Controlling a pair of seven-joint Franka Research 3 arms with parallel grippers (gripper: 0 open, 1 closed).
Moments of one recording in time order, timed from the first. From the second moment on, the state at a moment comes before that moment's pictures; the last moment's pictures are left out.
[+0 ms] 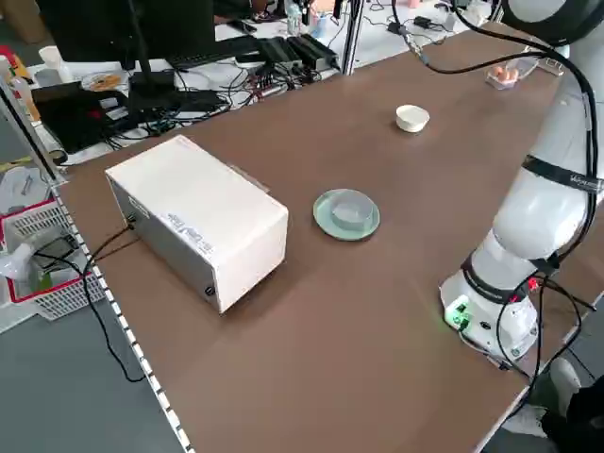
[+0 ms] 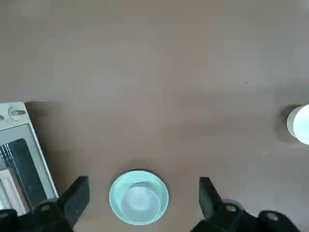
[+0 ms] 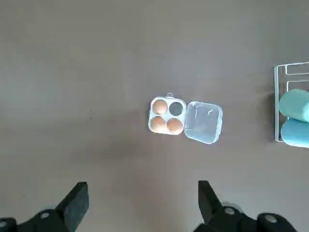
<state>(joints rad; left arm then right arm) 0.03 0.20 -0.07 -1.42 0.00 1.65 0.05 0.00 0.03 0.02 -1.62 0.00 1.64 0.14</state>
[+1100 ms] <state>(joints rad) 0.07 0.29 -0.09 -1.43 -0.33 1.58 0.31 -0.01 0.15 0.02 -1.66 0.00 1.77 0.15</state>
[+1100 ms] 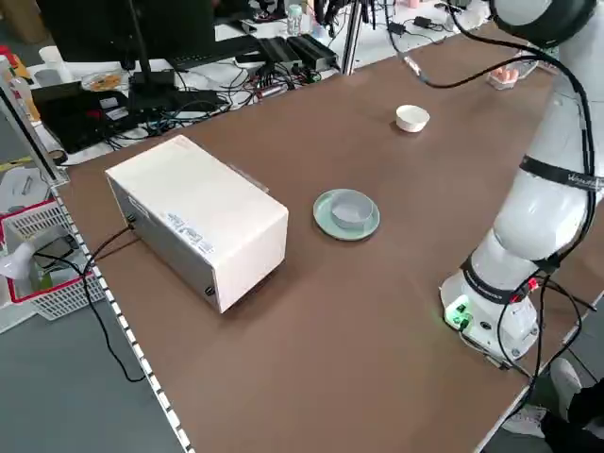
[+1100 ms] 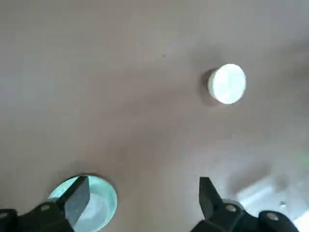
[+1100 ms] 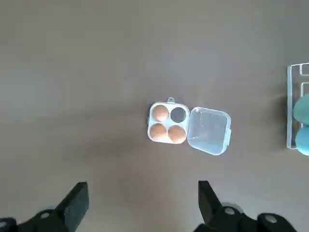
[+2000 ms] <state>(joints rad) 0.01 0.46 -0.16 -1.43 -0.50 1.81 0.97 -0.14 0.46 0.10 -1.74 0.00 2.09 0.15</state>
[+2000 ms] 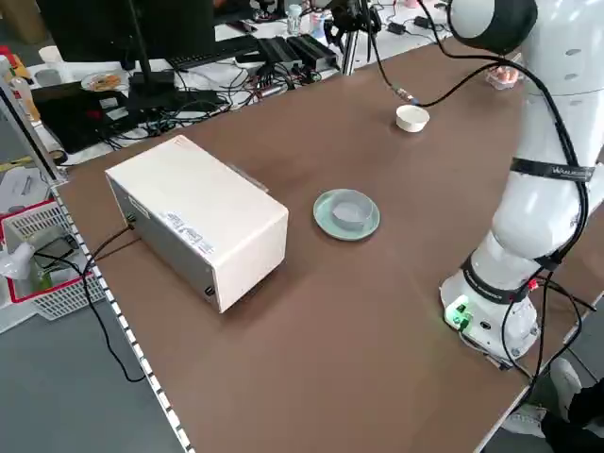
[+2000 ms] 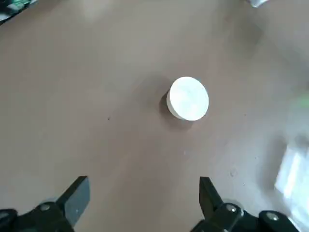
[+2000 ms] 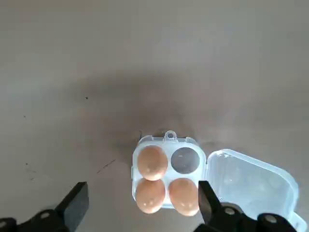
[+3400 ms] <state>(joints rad) -0.15 0.92 -0.16 -1.53 -1.09 2.10 2.18 -0.17 0.47 0.12 -1.97 0.00 2.39 0.15</state>
